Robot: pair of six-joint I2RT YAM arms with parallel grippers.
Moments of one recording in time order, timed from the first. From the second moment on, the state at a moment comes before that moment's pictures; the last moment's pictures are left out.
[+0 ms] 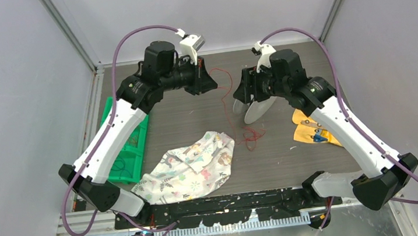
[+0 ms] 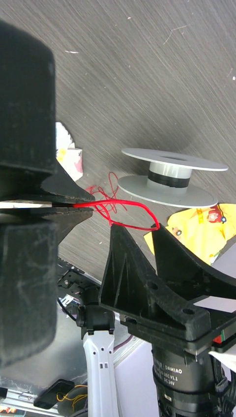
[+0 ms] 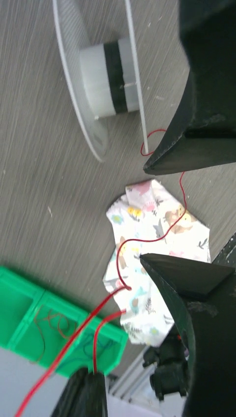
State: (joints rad) left arm -0.64 1.49 1.76 -0.69 0.42 -0.24; right arm 0.51 1.22 1.37 -0.69 -0.14 0.31
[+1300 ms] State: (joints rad) left arm -0.64 1.49 1.76 -0.70 0.42 -0.23; right arm 0.51 1.29 1.36 -0.45 -0.22 0.46
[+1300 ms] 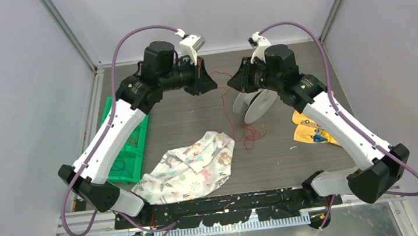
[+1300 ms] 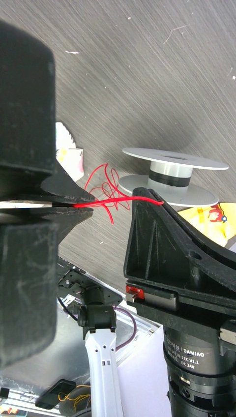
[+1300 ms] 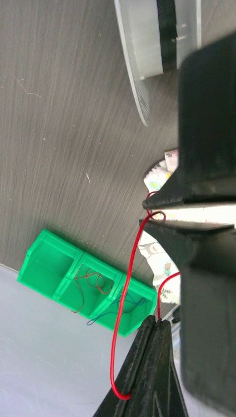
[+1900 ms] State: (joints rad) left arm -0.64 1.47 1.76 -0.70 0.43 -0.23; right arm 0.51 1.29 1.36 -0.46 -0.22 0.48
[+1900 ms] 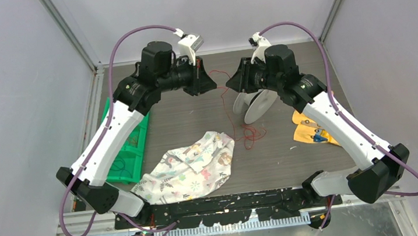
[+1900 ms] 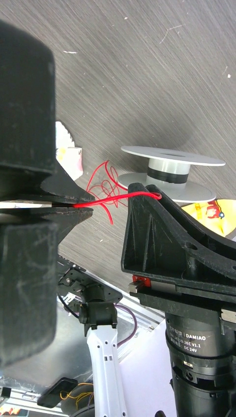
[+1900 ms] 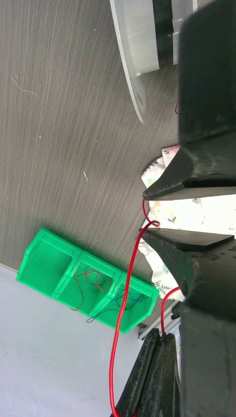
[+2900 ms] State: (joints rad) left arm -0.64 1.50 1.78 -0.73 0.41 -0.21; right arm 0.51 1.25 1.36 -0.55 -0.08 0.45
